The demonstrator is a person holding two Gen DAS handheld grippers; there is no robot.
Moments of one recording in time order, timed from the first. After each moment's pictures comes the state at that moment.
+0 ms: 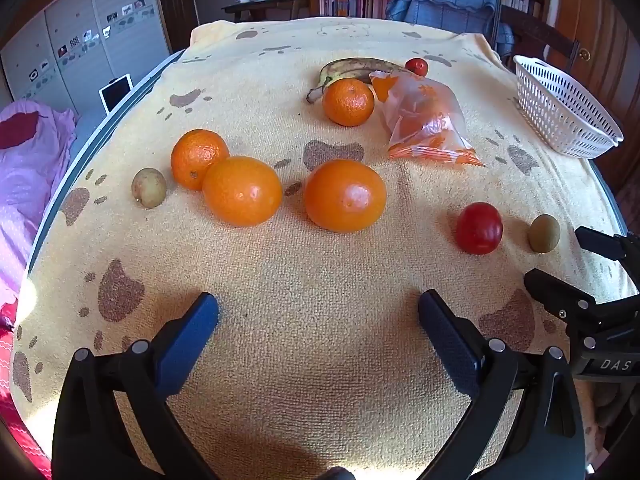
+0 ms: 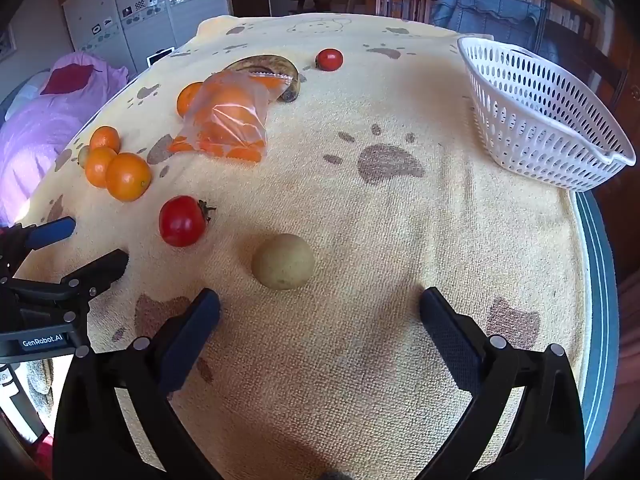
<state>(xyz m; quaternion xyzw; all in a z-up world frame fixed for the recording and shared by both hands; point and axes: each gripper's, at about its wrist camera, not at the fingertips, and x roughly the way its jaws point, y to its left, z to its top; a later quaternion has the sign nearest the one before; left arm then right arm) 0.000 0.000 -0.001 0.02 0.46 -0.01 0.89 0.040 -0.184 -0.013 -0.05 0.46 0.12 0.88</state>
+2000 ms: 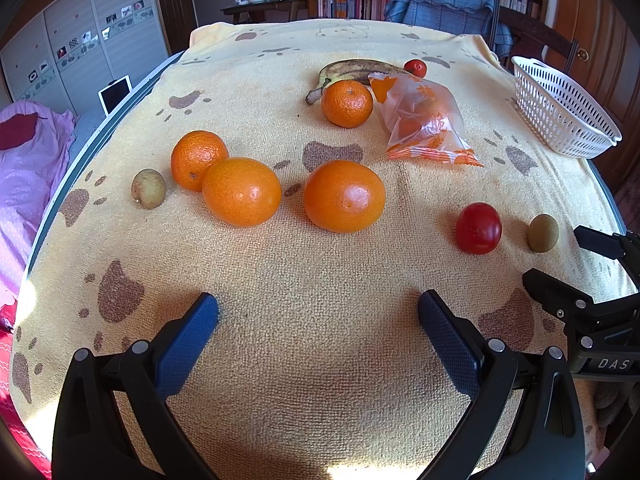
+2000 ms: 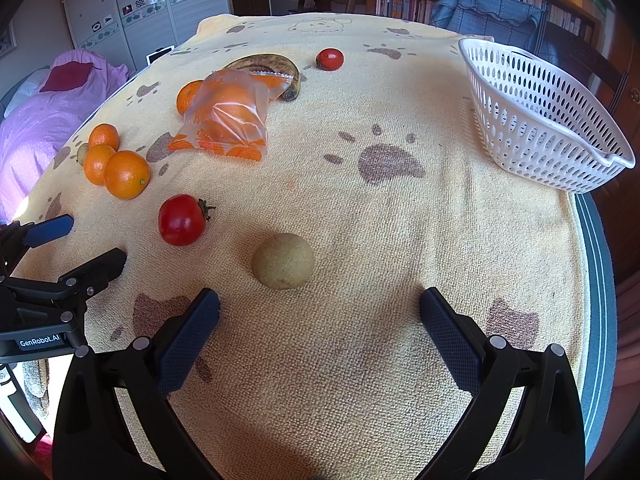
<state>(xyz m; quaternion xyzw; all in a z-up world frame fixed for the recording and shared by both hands) 0.000 0.000 0.000 0.02 0.46 -0.01 0.89 0.040 -0.183 -0.014 -0.05 0.46 0.12 0.88</state>
